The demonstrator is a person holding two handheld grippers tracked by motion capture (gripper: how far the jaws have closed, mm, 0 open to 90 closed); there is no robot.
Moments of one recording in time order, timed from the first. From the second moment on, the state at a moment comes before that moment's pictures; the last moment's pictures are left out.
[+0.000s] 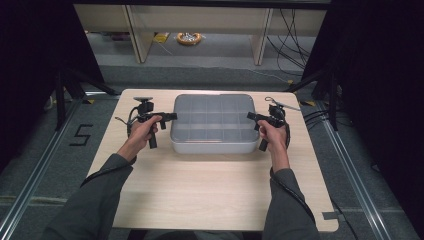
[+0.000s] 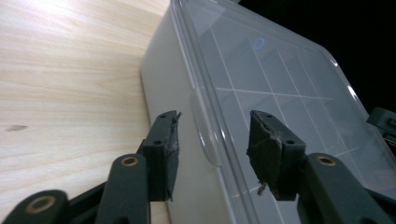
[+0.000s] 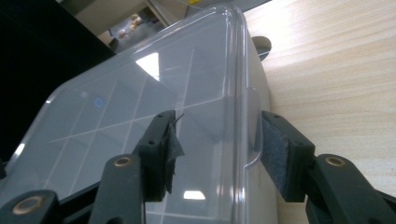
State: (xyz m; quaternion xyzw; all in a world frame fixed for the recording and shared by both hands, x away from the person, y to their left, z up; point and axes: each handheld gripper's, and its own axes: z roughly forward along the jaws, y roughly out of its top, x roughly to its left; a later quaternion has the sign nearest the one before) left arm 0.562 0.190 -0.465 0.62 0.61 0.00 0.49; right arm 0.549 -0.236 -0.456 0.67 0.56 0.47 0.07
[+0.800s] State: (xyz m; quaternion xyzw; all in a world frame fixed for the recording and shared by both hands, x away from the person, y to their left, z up) left arm 0.548 0.190 -0.435 0.63 0.59 0.03 0.51; right arm 0.532 -0.240 -0.434 0.66 0.54 0.51 0.10
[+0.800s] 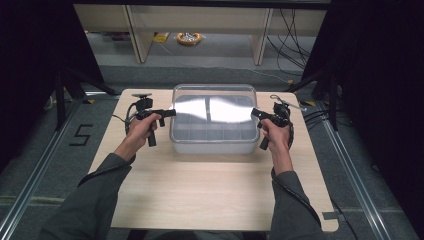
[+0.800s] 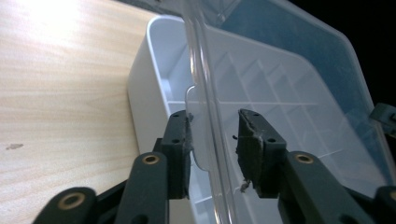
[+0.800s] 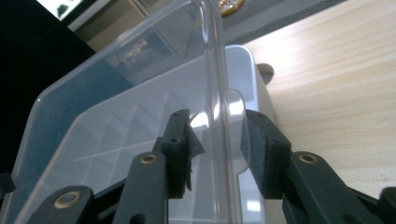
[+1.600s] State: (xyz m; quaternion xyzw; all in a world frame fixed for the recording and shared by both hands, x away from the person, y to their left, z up) left arm 0.503 0.198 -0.403 0.63 0.55 0.06 0.54; right arm 0.489 -0.243 -0.401 0.63 0.54 0.55 0.10
